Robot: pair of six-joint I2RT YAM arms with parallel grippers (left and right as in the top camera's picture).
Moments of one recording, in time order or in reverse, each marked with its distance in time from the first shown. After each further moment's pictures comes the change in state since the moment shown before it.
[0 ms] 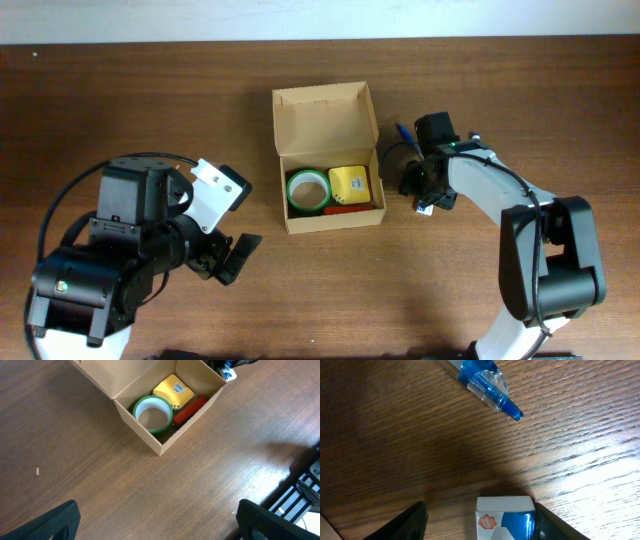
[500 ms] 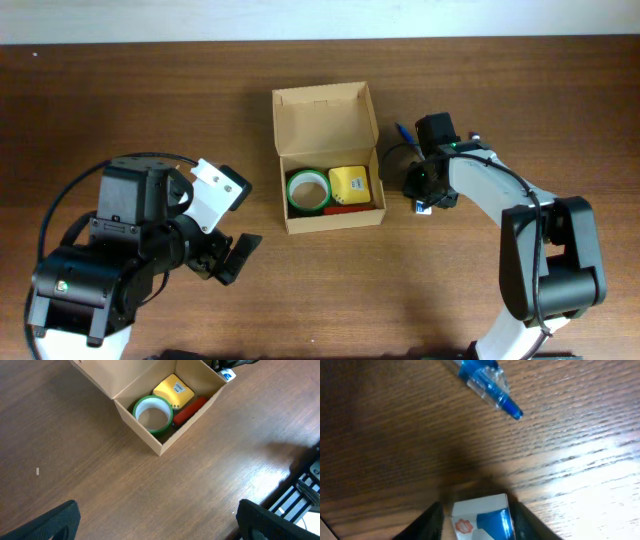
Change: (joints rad) left arm 0.000 0.000 0.000 0.000 0.000 0.000; right arm -0.002 -0.001 -0.002 -0.011 -0.003 -0.041
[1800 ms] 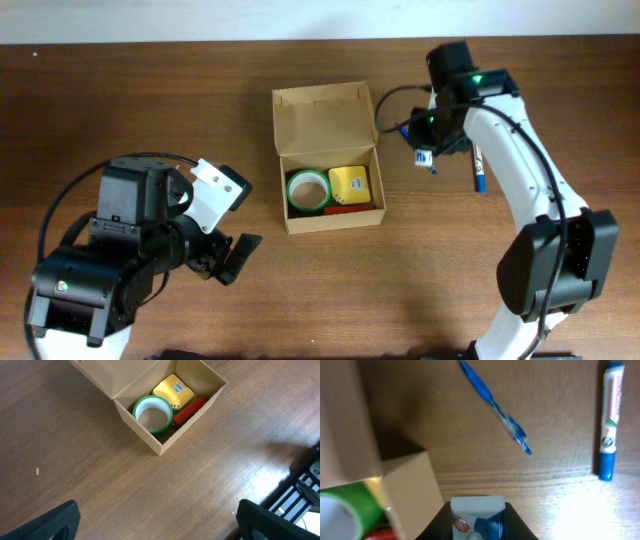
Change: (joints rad) left arm 0.000 0.000 0.000 0.000 0.000 0.000; right arm 0.003 0.023 0.610 -0.500 -0.058 -0.155
